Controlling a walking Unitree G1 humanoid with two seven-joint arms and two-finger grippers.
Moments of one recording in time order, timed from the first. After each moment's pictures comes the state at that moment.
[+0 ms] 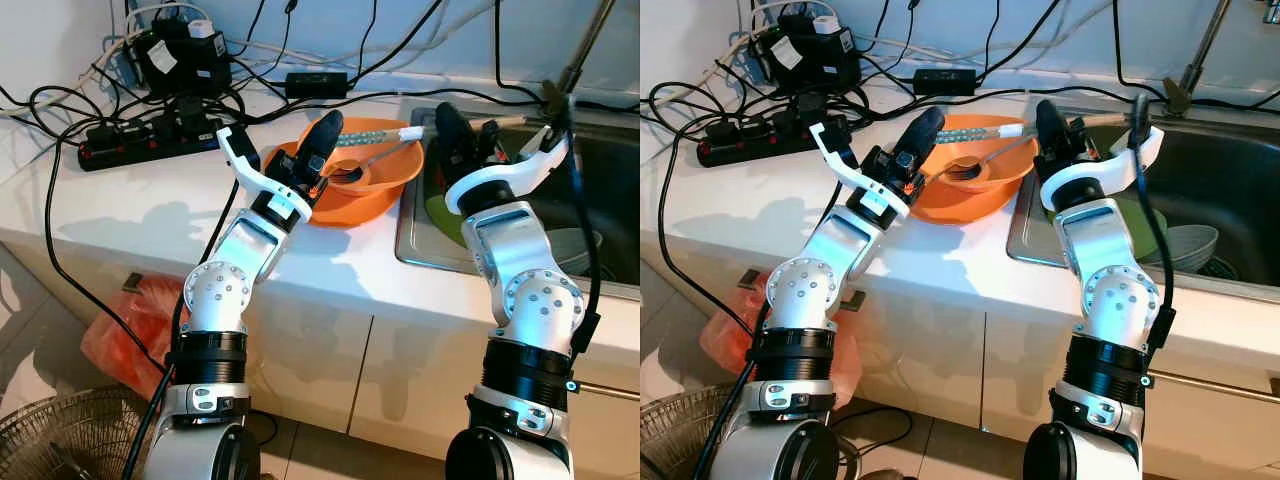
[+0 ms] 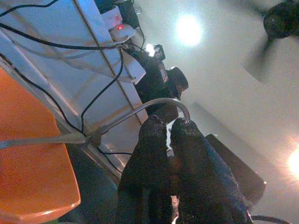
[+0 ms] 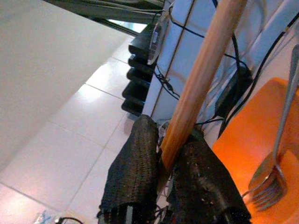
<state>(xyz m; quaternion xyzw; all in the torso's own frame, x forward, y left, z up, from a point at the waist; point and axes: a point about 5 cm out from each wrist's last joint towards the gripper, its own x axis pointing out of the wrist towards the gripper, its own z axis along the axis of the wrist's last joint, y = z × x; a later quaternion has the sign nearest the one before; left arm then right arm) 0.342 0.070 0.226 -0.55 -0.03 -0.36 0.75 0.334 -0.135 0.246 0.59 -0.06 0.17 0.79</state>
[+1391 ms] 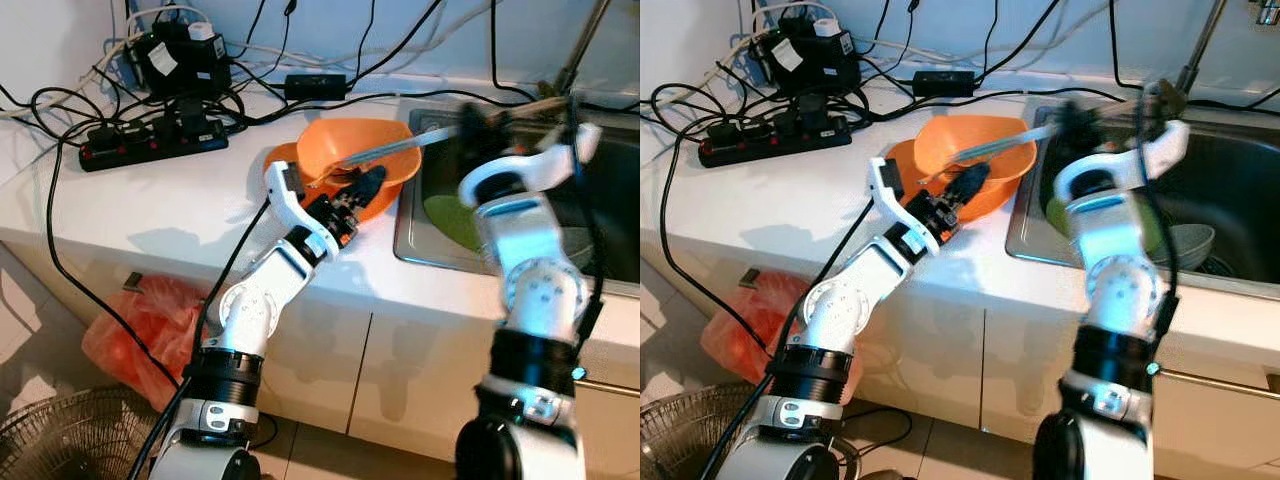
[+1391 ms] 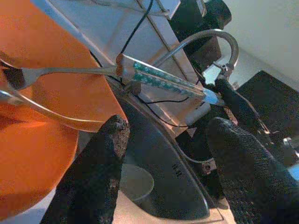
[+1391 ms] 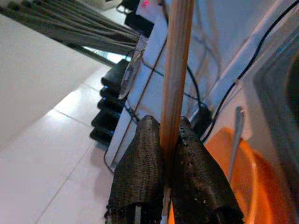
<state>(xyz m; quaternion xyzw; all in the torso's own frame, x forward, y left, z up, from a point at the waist) 0.333 0.039 0.189 -0.43 0.05 -0.36 0.82 0.346 -0.161 0.248 0.55 -0.10 0.07 0.83</state>
